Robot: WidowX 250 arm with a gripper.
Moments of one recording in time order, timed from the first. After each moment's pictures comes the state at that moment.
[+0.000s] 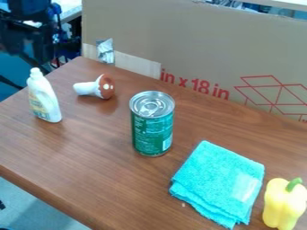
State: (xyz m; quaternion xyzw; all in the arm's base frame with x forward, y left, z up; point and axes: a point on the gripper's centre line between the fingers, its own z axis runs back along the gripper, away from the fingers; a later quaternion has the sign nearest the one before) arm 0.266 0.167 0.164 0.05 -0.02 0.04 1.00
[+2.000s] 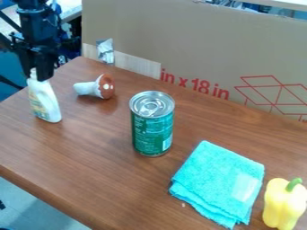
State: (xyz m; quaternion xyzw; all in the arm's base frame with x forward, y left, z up) arm 0.305 0.205 0.105 0.01 0.03 0.04 1.00
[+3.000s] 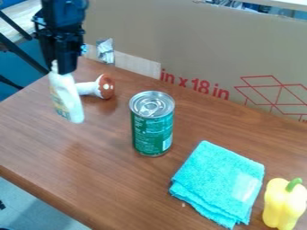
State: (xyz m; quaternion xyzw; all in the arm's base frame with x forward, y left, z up) arm 0.291 0.111 0.147 -0.01 0.02 -0.07 1.00
